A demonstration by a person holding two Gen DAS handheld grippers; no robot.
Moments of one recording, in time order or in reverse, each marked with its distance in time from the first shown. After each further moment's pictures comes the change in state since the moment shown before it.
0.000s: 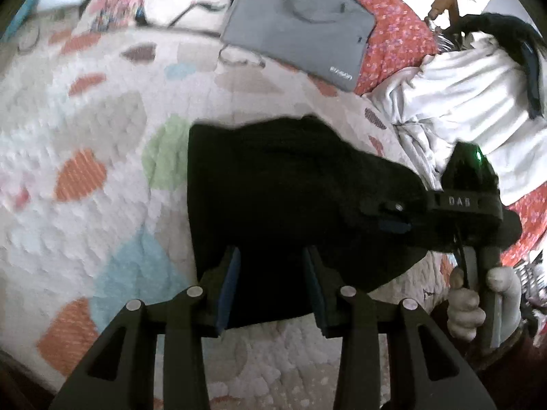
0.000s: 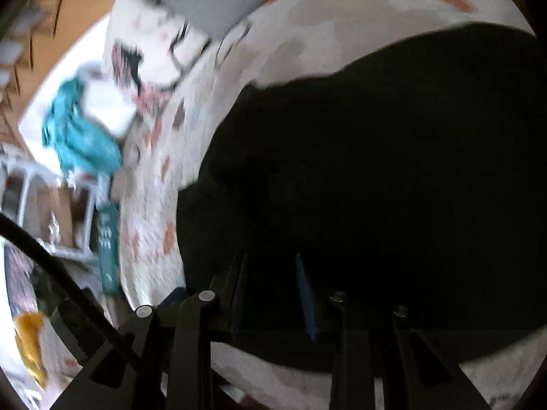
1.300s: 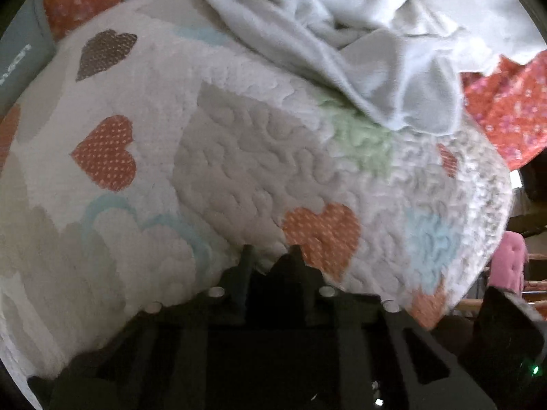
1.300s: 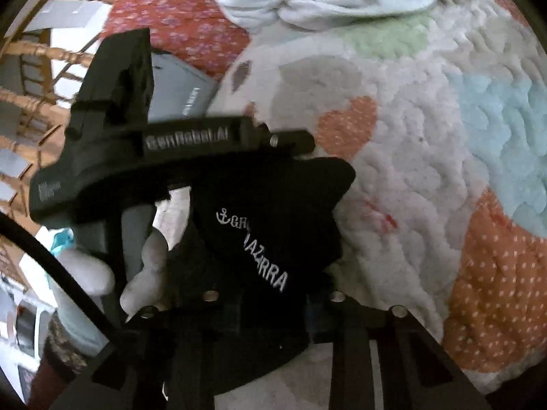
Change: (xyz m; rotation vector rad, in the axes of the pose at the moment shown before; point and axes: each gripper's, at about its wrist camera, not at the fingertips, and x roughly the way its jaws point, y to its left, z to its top) left arm 0.269 -0.316 0.089 0.661 0.585 -0.161; right arm -0.107 -0.126 -0.020 0.313 -0.503 -0.020
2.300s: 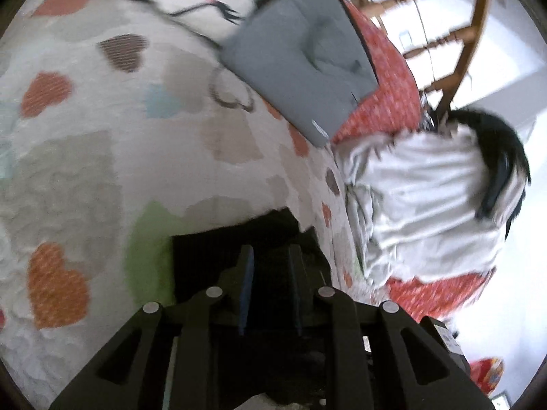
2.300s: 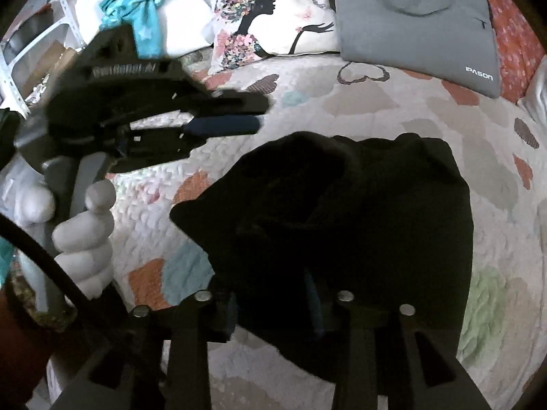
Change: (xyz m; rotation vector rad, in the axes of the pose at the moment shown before) left arm -0.205 0.249 -0.353 -0.848 -0.699 -0.301; right arm 0.094 0.233 -0.194 -0.956 0.367 -0.035
